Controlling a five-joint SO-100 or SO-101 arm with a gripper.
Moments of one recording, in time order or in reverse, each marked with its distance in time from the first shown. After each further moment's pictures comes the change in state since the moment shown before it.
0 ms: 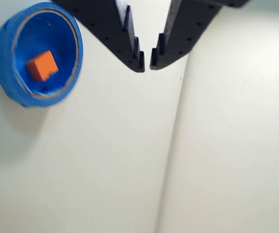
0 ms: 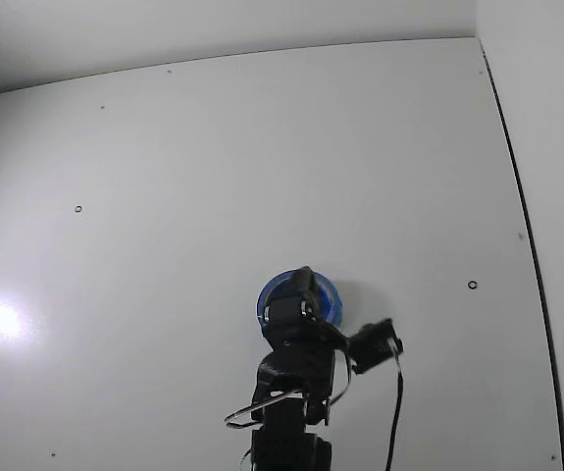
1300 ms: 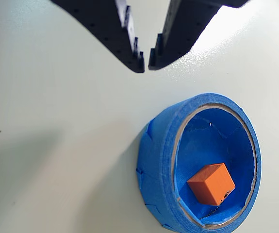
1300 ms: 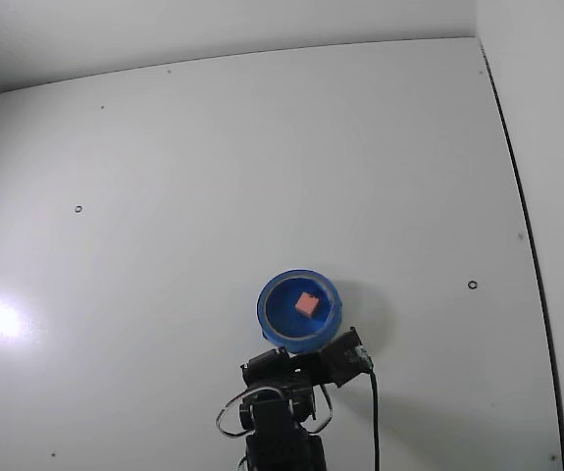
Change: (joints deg) arm -15.2 0.0 8.6 27.0 -4.2
